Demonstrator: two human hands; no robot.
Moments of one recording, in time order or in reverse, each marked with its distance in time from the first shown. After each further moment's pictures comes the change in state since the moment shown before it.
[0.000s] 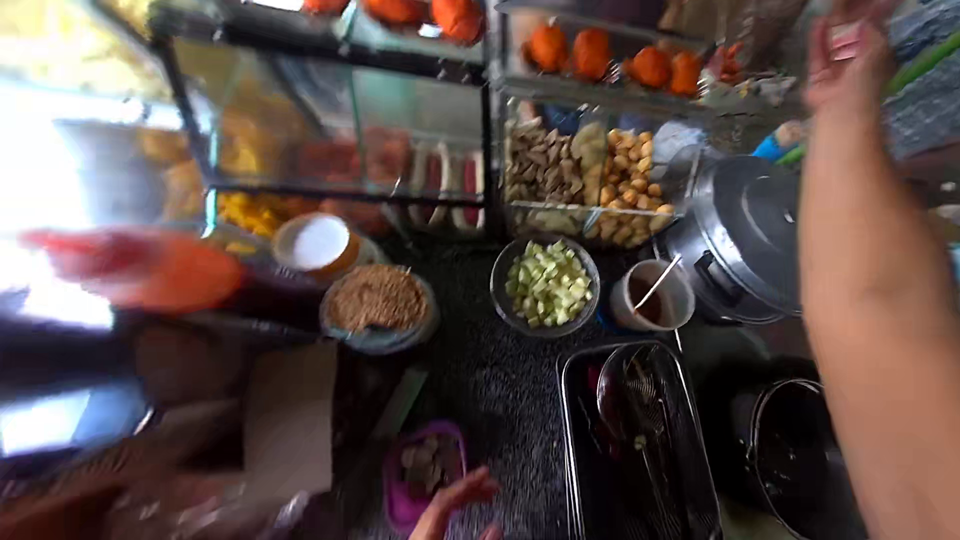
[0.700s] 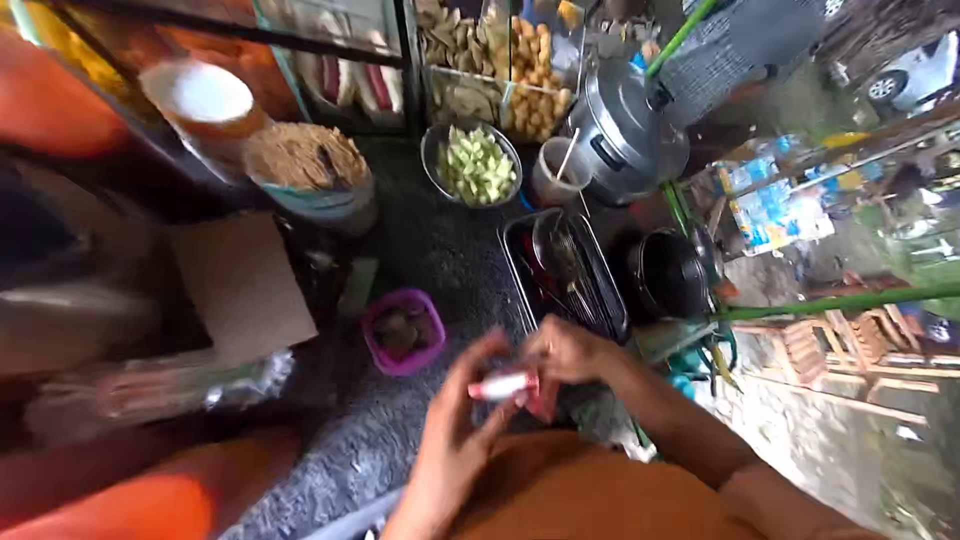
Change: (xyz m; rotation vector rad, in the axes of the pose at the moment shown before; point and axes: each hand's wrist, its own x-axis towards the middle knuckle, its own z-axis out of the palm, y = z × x) left_hand -0.087 -0.003 0.004 -0.301 -0.203 0.160; right_hand -0.610 -0.065 -0.114 -0.775 -1.442 0.402
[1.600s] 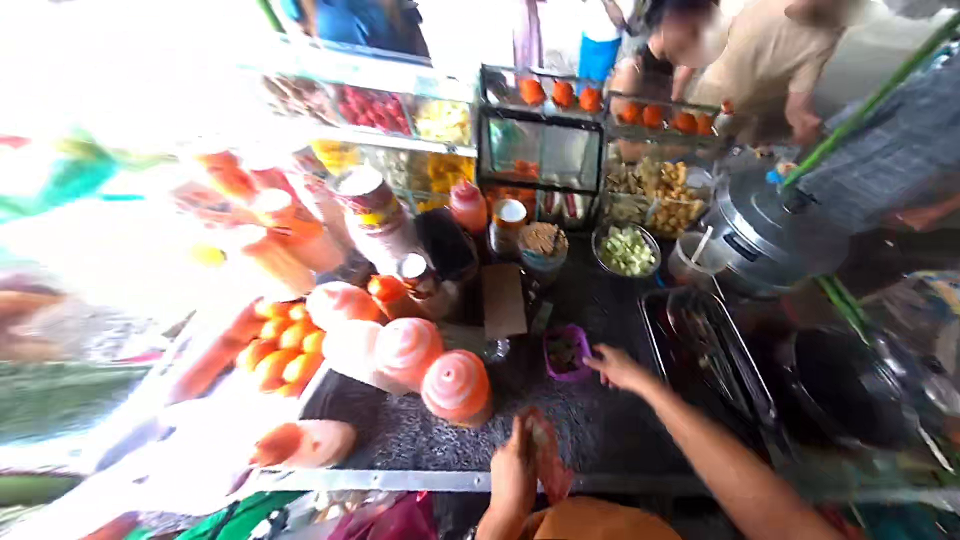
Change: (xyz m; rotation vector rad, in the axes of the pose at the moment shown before) left_hand -0.117 -0.041 -0.086 0.779 0.417 -0.299; right_hand 0.121 0.062 0.075 -0.092 0.097 0.554
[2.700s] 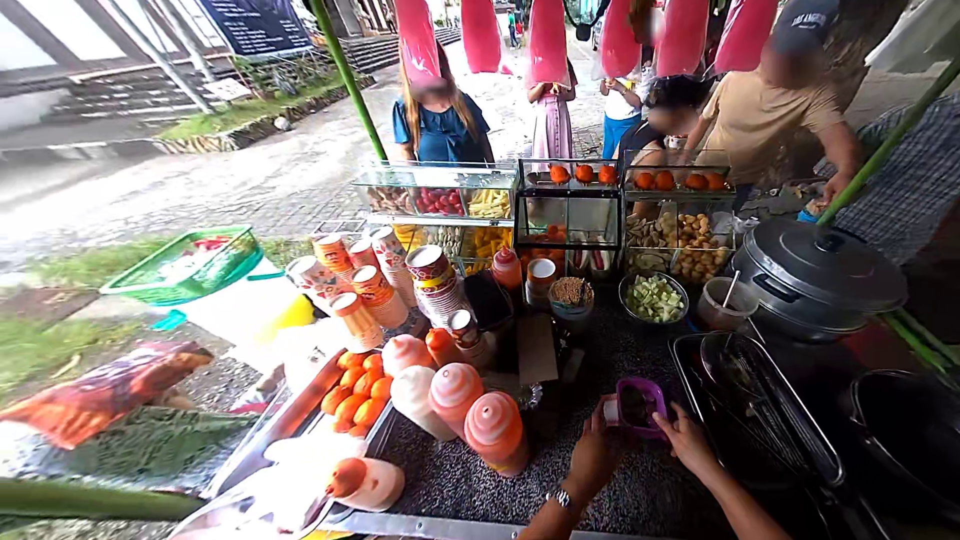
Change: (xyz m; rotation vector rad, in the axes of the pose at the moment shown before) left_hand 0.101 0.016 0.074 0.065 -0.430 -0.044; right_hand -0.030 0.062 0.021 0.316 0.420 0.063
